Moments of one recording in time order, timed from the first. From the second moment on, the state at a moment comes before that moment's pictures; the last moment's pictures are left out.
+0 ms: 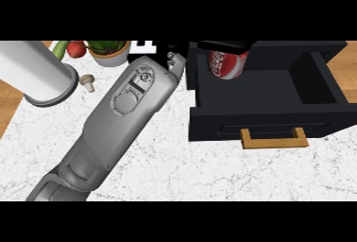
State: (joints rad) left arm -1.17 0.00 -0.21 -1.01 0.09 0.49 0.27; right arm 0.28 -0.03 -0.29 -2.18 -0.13 0.22 0.10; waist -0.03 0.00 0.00
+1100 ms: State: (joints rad) left arm -1.49 0.00 -0.36 -0.51 0.36 0.56 0.13; right arm 0.21 -0.03 -0.25 -2.16 -0.08 0.20 0.12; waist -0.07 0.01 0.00
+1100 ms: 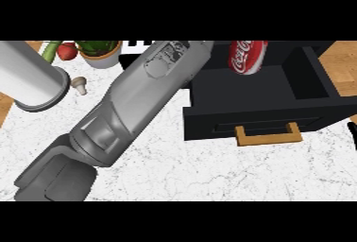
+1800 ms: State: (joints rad) left arm -1.47 0.00 -0.51 -0.40 0.45 0.64 0.02; right arm 0.11 -0.05 -0.25 -2.12 -0.08 0.18 0.15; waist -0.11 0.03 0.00
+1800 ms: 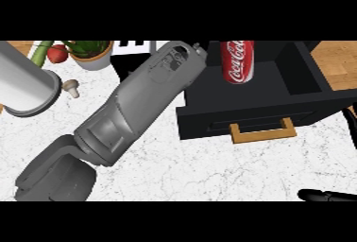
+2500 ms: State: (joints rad) left arm -1.42 0.00 -0.60 -0.36 0.51 0.72 -0.04; right arm 0.09 -0.06 -0.24 -2.11 -0.07 0.19 0.15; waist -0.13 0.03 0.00
